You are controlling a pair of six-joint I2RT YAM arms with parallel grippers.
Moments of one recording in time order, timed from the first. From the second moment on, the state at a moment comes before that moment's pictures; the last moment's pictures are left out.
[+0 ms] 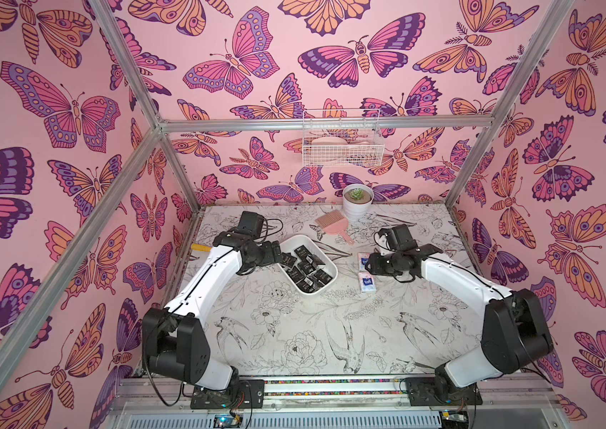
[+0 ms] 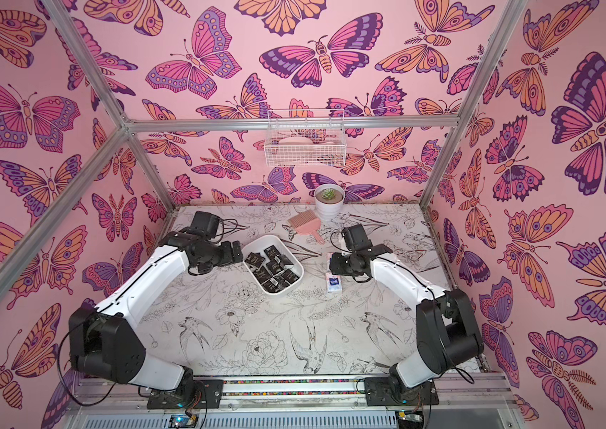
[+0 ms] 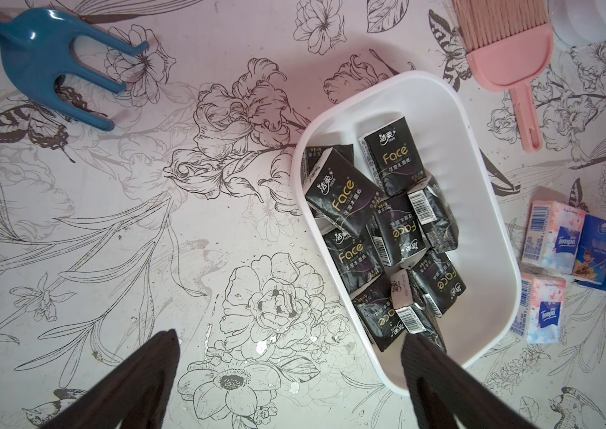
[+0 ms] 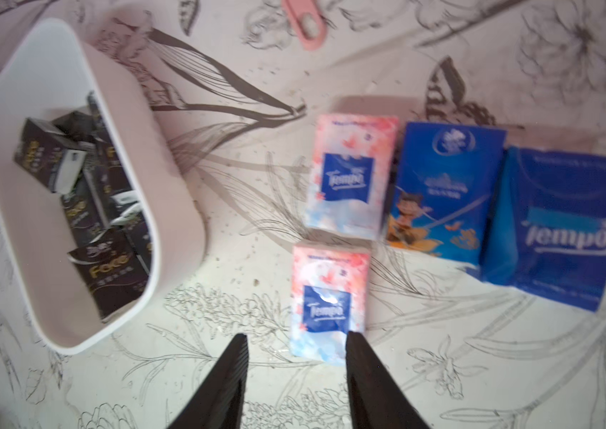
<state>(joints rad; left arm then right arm) -0.24 1.51 1.29 -0.87 0.03 -0.45 0.47 1.56 1.12 -0.56 -0.16 0.36</state>
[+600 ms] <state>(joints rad) -0.27 1.51 1.25 -0.87 0.02 -0.48 0.79 2.08 1.78 -0.69 0.01 0.19</state>
